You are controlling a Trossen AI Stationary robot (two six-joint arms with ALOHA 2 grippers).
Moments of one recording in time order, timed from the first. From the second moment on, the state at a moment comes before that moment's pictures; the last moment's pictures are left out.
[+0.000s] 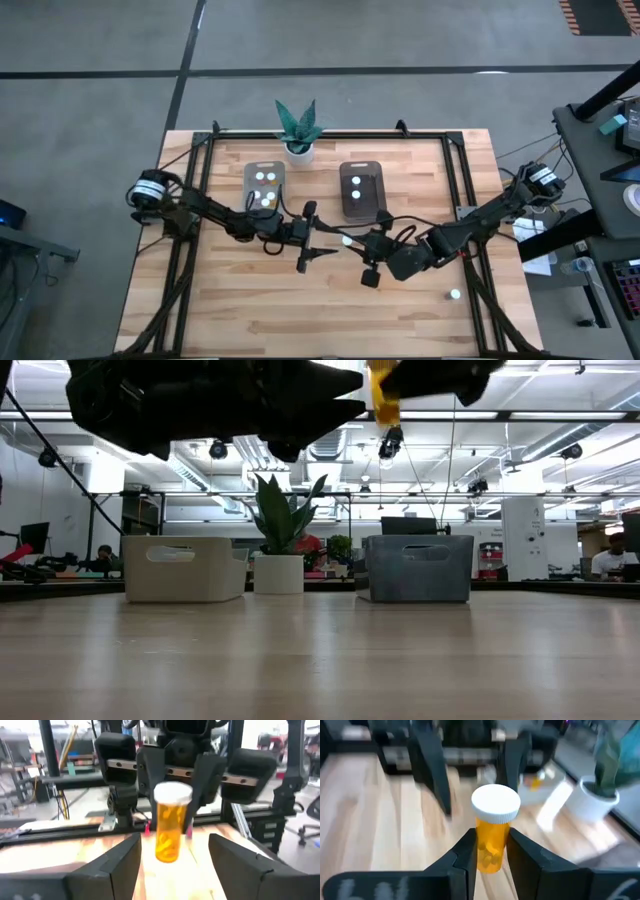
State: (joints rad) left arm -0.16 1.70 0.70 1.08 -0.02 0.03; right arm 0.49 1.46 0.97 -0.09 0.71 0.29
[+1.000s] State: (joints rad) left arm -0.17 1.72 0.89 0.81 -0.05 0.03; right arm 0.49 1.47 0.98 -0.26 0.62 0.41
